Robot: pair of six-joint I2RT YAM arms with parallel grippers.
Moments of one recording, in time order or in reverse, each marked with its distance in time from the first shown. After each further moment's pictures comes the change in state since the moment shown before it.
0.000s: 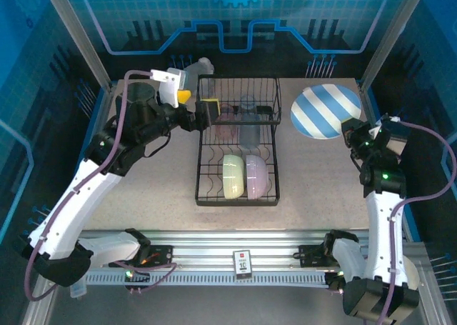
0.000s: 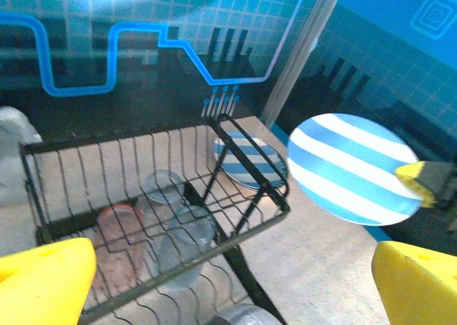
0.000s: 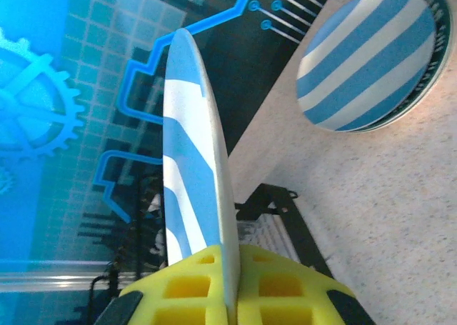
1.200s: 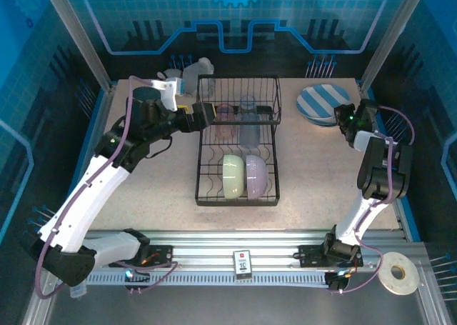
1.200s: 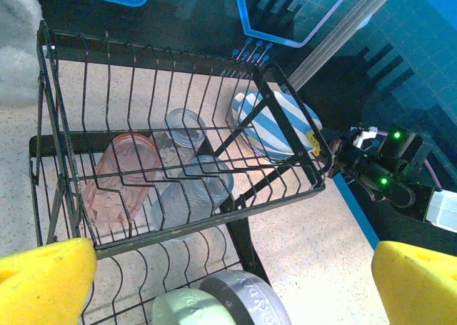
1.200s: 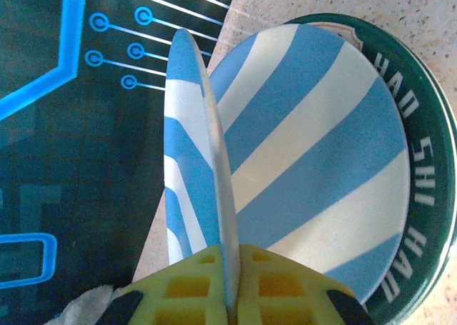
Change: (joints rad) left arm 0.104 0.021 -0.136 0.015 0.068 -0.184; right arm -0.036 1.049 0.227 0.689 0.013 0.043
